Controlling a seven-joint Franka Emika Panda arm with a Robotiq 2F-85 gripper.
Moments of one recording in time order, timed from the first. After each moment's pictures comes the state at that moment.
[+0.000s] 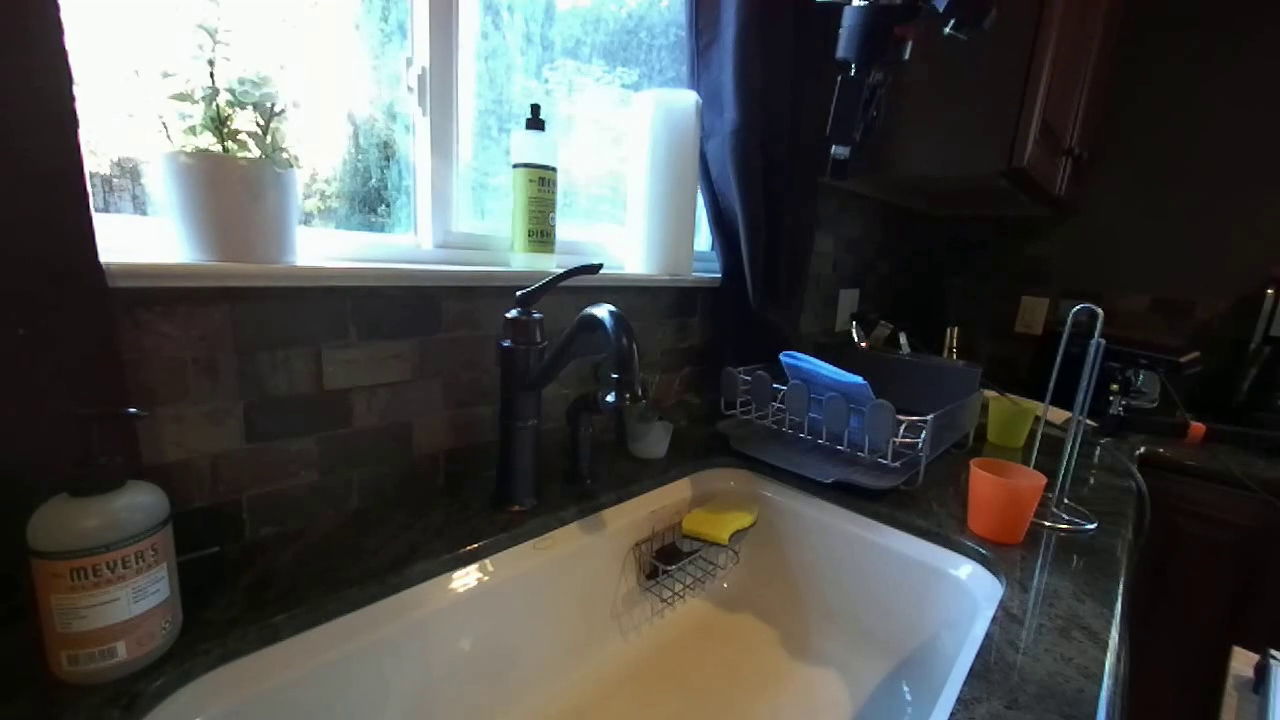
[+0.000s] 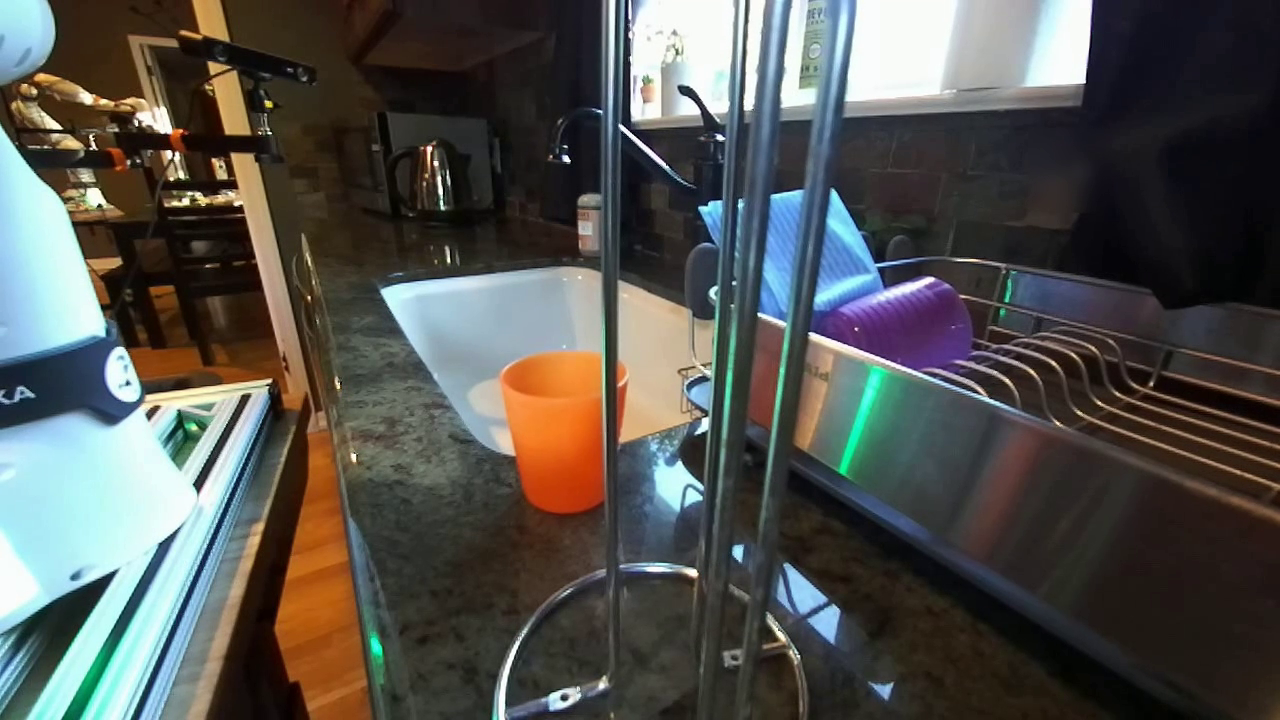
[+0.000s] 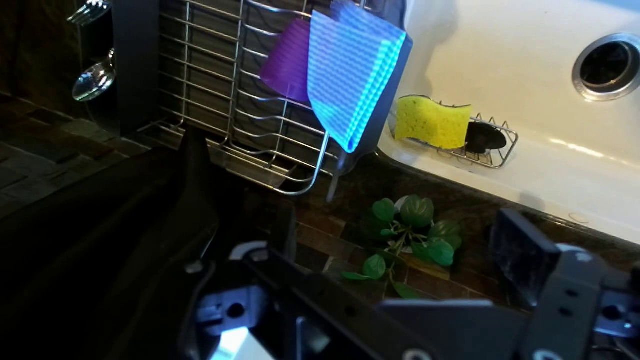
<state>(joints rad) 0.04 -0.41 0.06 -2.08 -0.28 1.90 -0.21</state>
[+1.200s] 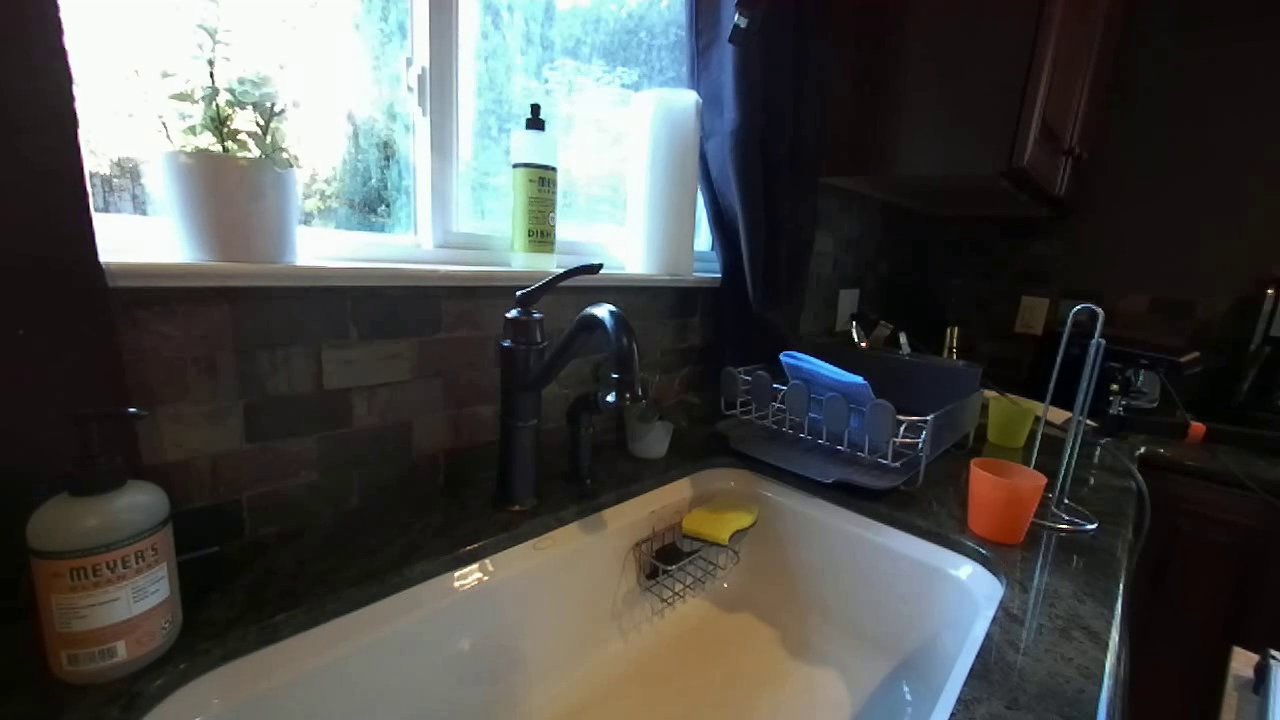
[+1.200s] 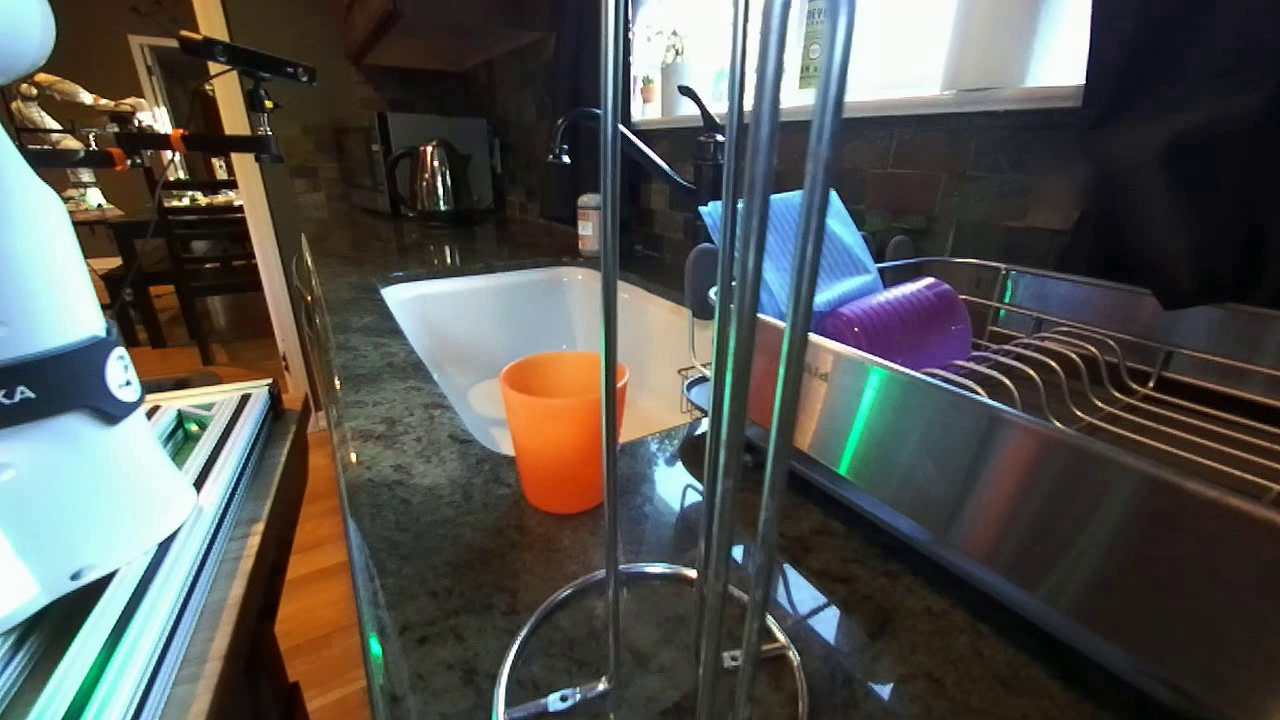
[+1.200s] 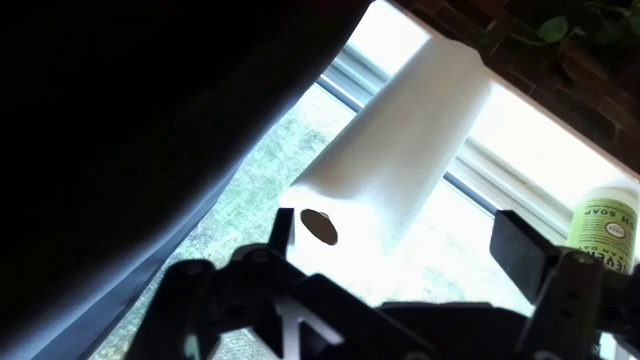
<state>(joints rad) 0.04 0.02 0.01 -1.33 -0.31 2.04 -0.53</state>
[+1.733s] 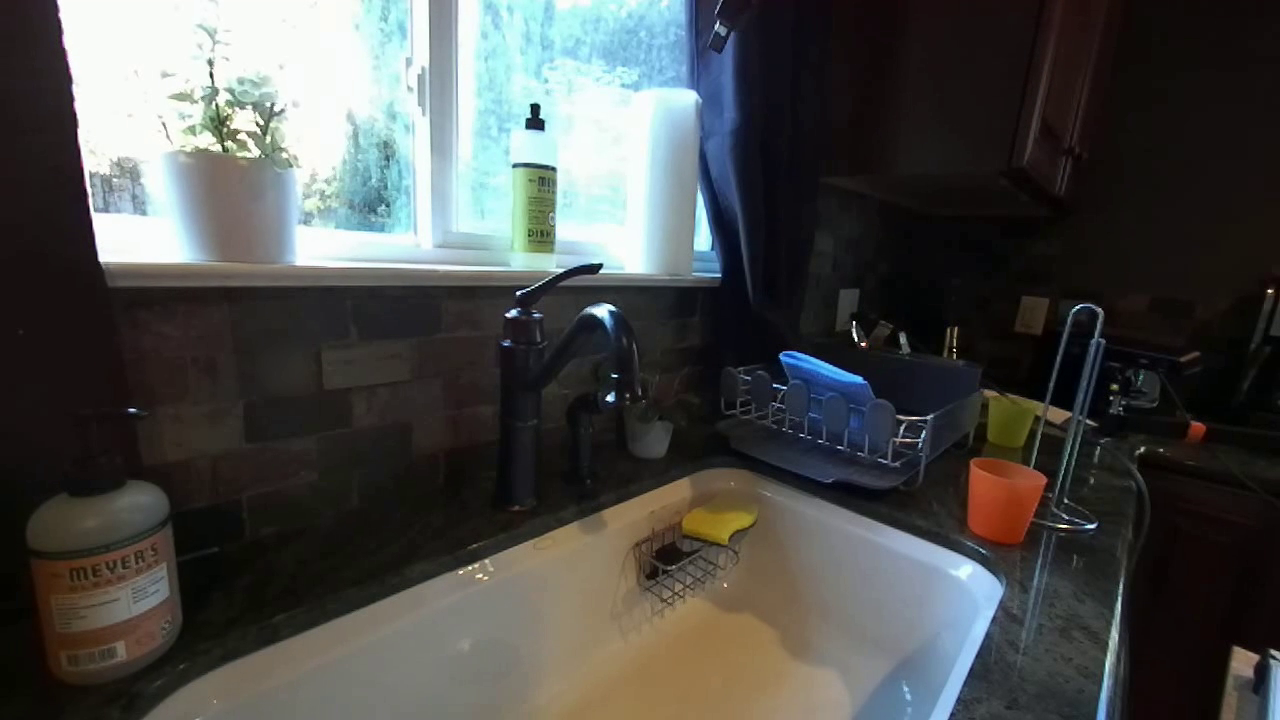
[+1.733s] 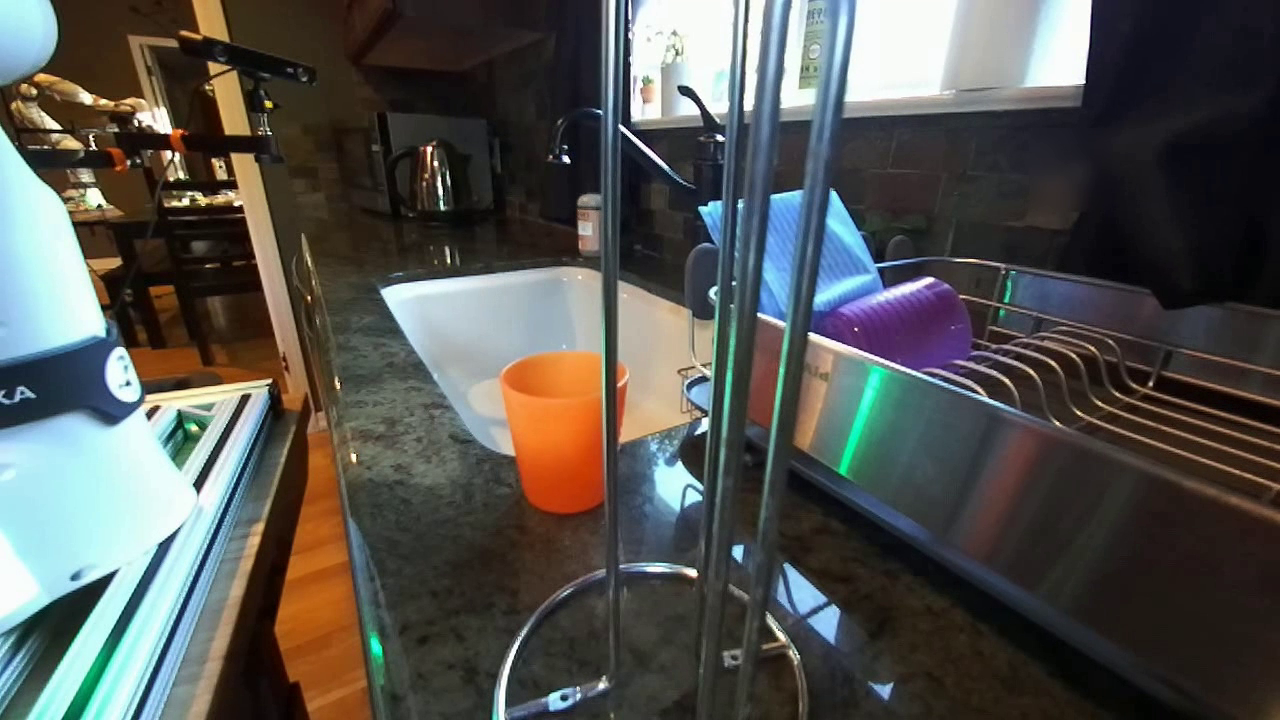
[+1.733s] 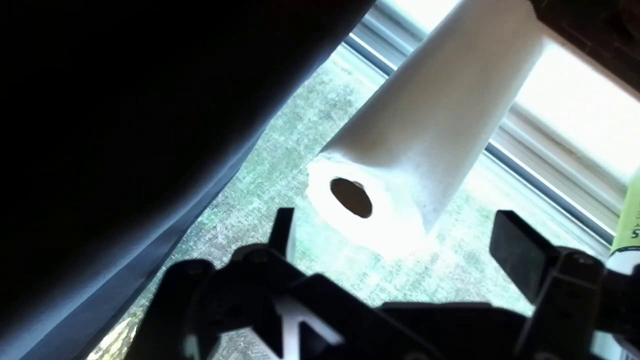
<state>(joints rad) 0.03 0.08 0.00 -1.31 -0.30 2.18 -0.53</state>
